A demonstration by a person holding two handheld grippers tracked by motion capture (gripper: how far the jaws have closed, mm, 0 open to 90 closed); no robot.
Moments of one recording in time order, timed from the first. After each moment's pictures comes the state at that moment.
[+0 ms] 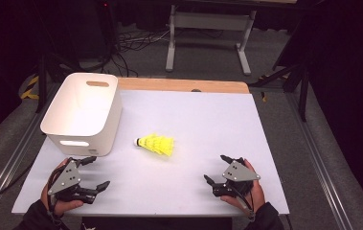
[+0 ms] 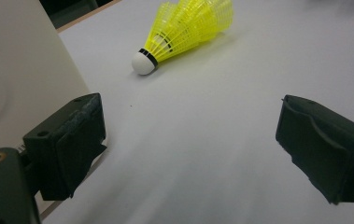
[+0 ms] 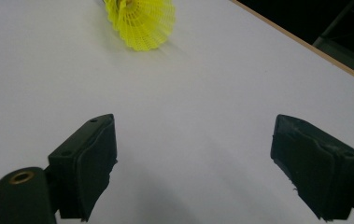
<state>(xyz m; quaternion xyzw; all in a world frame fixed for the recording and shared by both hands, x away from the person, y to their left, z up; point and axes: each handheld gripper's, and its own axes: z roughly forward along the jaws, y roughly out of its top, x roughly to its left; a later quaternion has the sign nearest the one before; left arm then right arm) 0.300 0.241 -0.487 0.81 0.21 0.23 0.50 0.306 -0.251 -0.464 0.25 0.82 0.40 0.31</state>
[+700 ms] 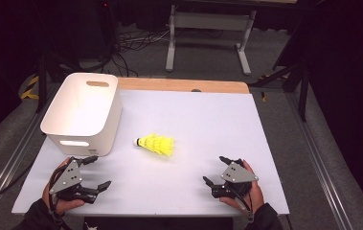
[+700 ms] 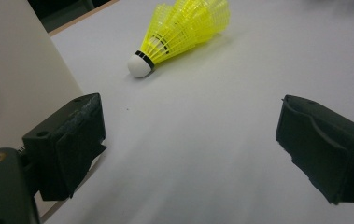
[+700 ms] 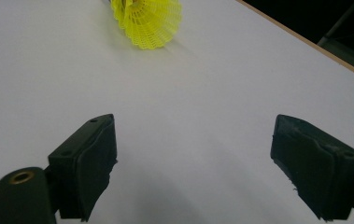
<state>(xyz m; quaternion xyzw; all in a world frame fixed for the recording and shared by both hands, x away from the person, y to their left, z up) 0.303 0.237 -0.487 0.81 0.20 0.23 0.50 0.305 -0.248 -0.467 0.25 0.83 0.40 0.30</state>
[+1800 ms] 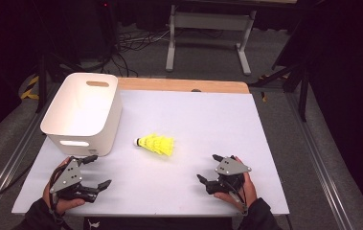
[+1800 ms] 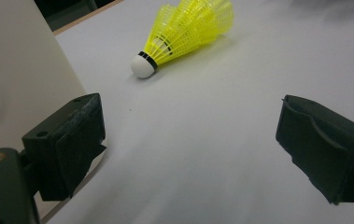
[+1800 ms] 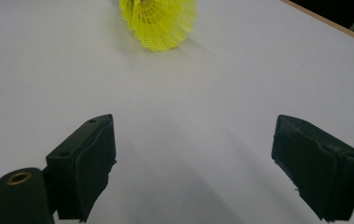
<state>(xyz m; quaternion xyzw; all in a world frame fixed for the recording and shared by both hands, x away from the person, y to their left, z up) 0.304 0.237 -0.486 0.81 0.21 0.23 0.50 0.325 -0.235 -0.473 0.26 0.83 0.41 0.26</state>
